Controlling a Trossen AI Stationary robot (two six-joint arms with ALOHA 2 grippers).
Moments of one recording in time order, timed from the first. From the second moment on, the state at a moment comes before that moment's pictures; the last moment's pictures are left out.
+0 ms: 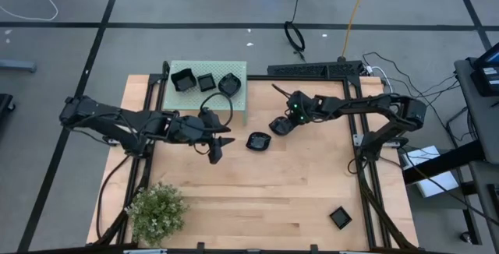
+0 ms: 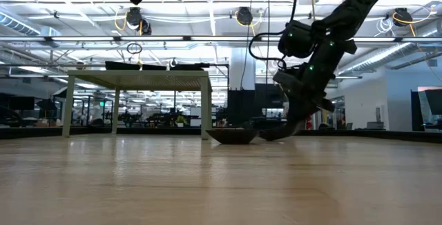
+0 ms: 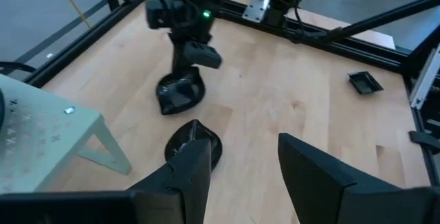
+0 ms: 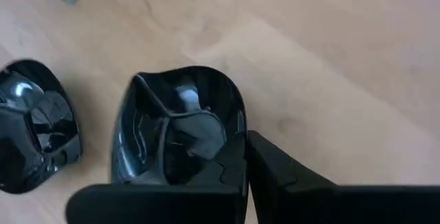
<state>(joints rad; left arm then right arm) -0.17 1.24 1.09 -0.41 -0.32 -0.39 -0.42 1.54 0.75 -0.22 -0.03 0.52</state>
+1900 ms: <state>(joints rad) -0.01 1.94 1.09 -0.07 -0.23 0.26 -0.33 1.03 0.73 -0.32 -0.02 0.35</state>
